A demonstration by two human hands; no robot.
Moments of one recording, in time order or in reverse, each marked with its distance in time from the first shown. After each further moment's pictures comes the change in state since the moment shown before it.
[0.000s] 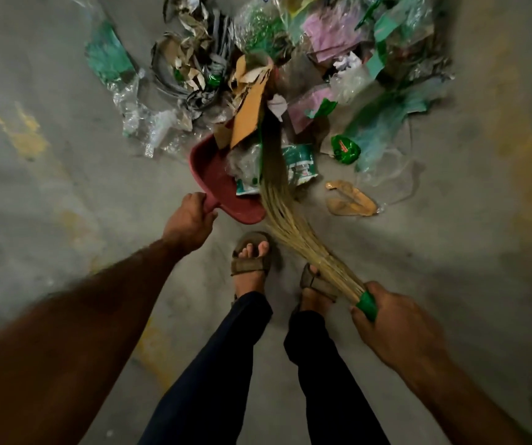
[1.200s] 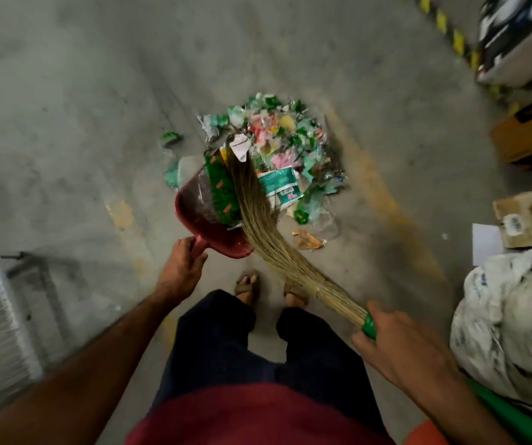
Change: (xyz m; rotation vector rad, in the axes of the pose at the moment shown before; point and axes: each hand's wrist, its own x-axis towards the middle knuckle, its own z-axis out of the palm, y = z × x) left_hand -0.395 0.094 -0.259 -0.183 0.235 0.144; right_hand -0.442 -0.008 -0.219 0.006 0.185 -0.105
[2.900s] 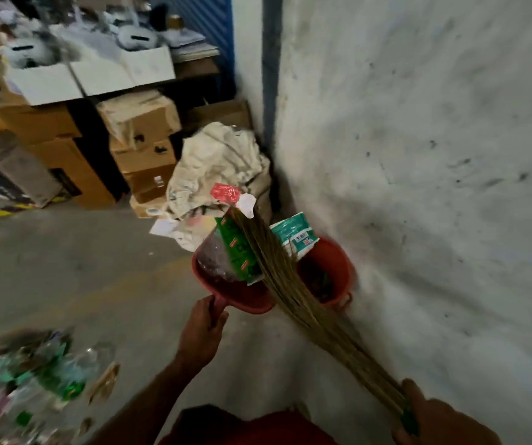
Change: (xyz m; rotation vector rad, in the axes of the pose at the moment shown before) left_hand -0.454 0.225 0.278 0.292 -0.764 1.212; right_hand -0.580 0.025 0.435 1.149 -0.006 1.162
